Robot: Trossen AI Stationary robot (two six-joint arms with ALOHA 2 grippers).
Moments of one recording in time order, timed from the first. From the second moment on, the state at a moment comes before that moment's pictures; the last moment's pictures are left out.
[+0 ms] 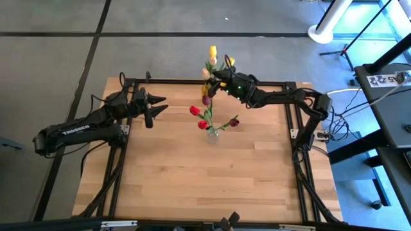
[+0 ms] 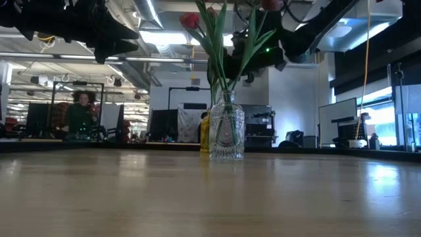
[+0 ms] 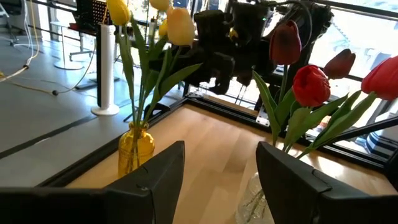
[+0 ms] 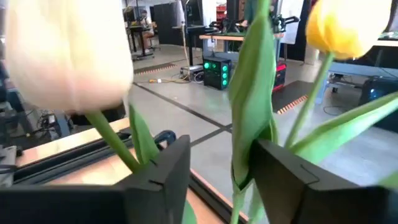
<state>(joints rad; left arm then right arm) 0.47 0.52 0.38 0.06 0.10 -0.20 -0.43 1.78 1.07 0.70 0.21 0.07</state>
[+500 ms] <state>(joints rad) 0.47 0.52 0.38 0.07 0.12 -0.23 -0.43 1.73 1.08 0.42 0.19 0.08</state>
